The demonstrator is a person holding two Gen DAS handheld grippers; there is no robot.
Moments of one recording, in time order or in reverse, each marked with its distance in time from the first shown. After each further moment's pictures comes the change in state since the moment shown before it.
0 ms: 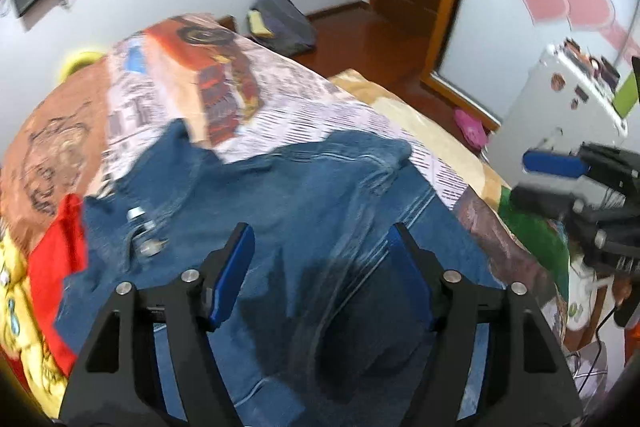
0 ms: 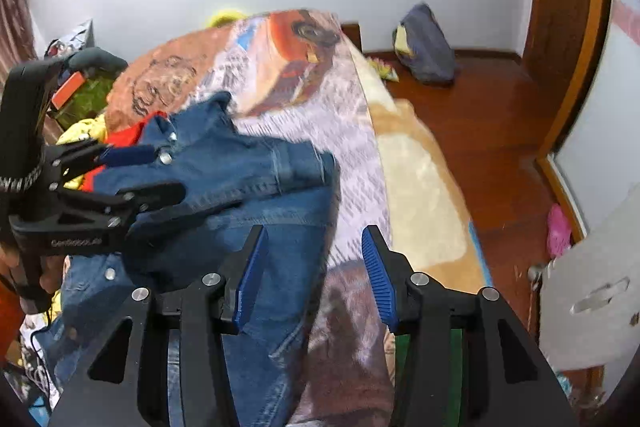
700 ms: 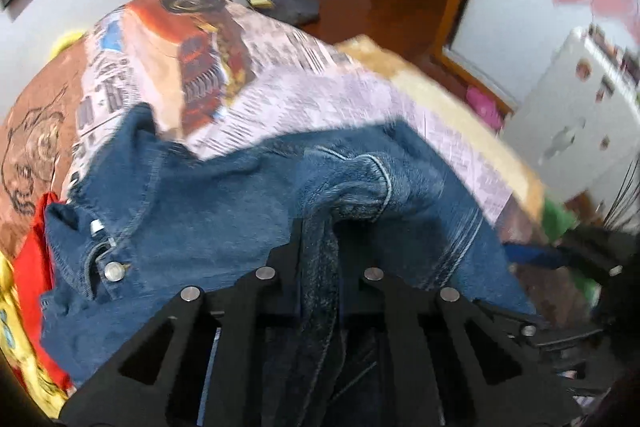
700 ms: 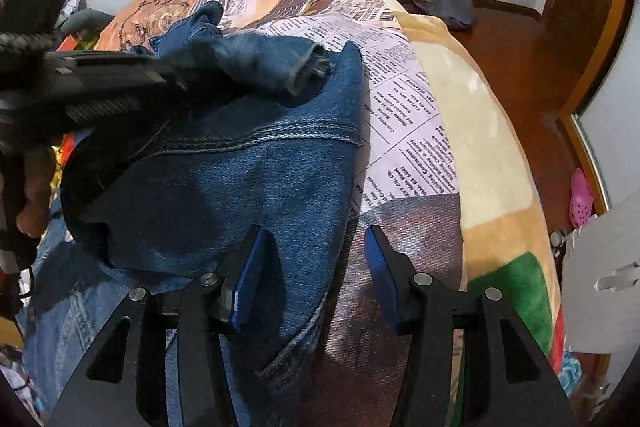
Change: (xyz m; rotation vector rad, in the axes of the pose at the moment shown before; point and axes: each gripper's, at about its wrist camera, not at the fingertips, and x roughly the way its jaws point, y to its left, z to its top) left arm 0.052 0.018 0.015 -0.048 0.064 0.012; right arm 0.071 0.006 -0.035 -0.004 0.161 0.037
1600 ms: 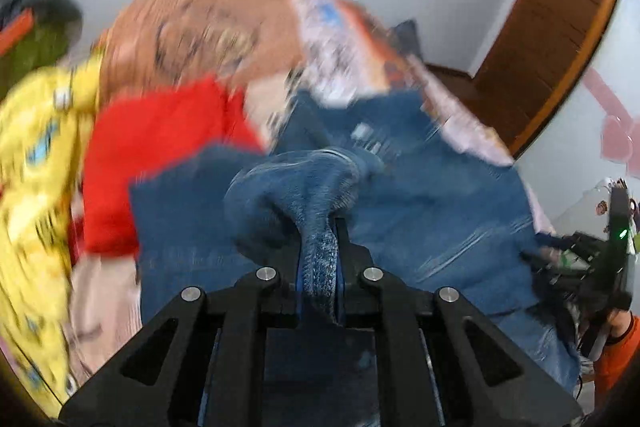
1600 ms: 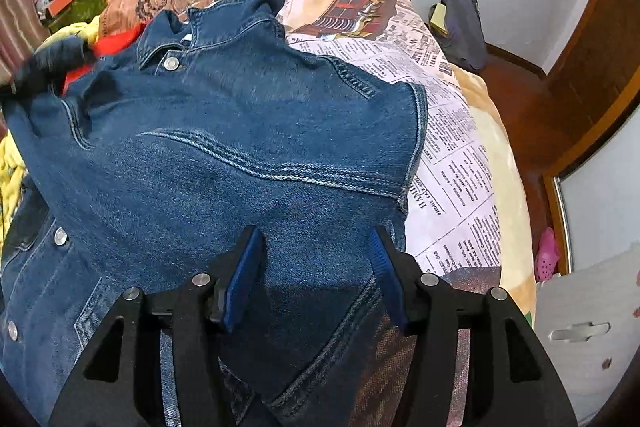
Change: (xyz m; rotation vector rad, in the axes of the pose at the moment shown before) left arm -0.111 0.202 -0.164 -0.486 -0.172 0.078; right arm 0.013 0.071 0.022 -0.206 0.010 -0.169
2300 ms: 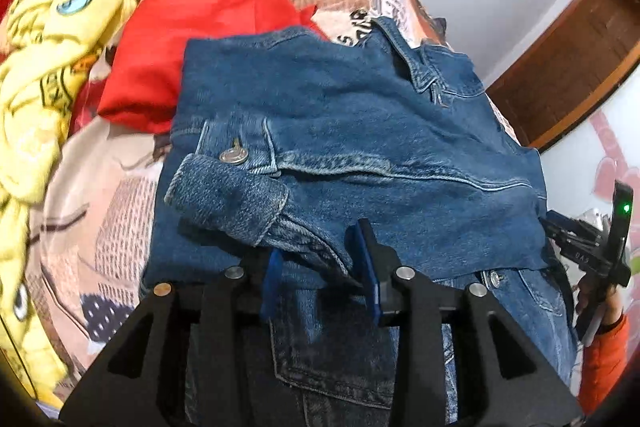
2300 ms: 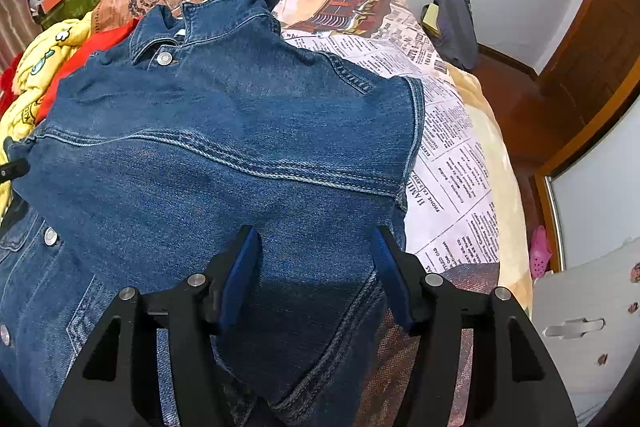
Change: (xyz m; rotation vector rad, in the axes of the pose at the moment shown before) left arm -0.003 0.065 -0.083 -0.193 0.052 -0.063; right arm 0.002 0.007 -0.002 -0.001 0.004 -0.046
